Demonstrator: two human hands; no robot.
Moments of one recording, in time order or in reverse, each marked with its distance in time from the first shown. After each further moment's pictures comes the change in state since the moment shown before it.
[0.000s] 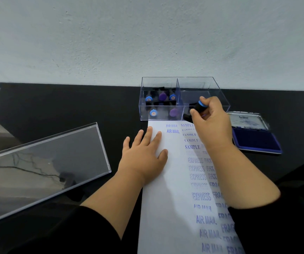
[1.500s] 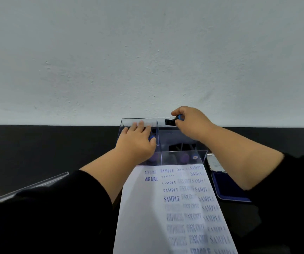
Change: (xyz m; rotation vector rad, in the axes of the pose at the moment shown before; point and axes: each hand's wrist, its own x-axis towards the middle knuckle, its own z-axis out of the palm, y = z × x) left_hand 0.127 0.034 -0.078 0.125 0.175 0.107; right_hand 0.128 -0.036 -0.025 -0.356 -0.418 -0.098
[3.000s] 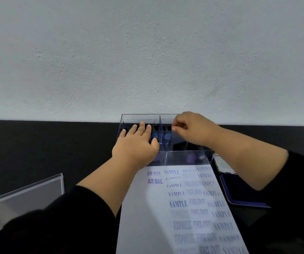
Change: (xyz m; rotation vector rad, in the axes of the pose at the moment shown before) left_hand 0.002 -0.009 0.016 -0.096 -0.034 -0.031; right_hand 0.022 0.029 0.024 -0.253 -0.093 -0.253
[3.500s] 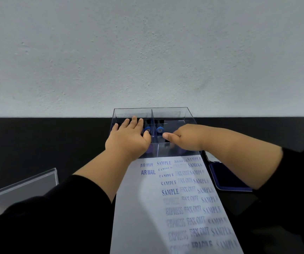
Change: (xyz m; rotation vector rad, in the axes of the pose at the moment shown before) left_hand 0.000 0.002 0.001 0.005 0.008 0.005; right_hand -0.037 -0.022 -0.007 -0.170 -0.465 0.173
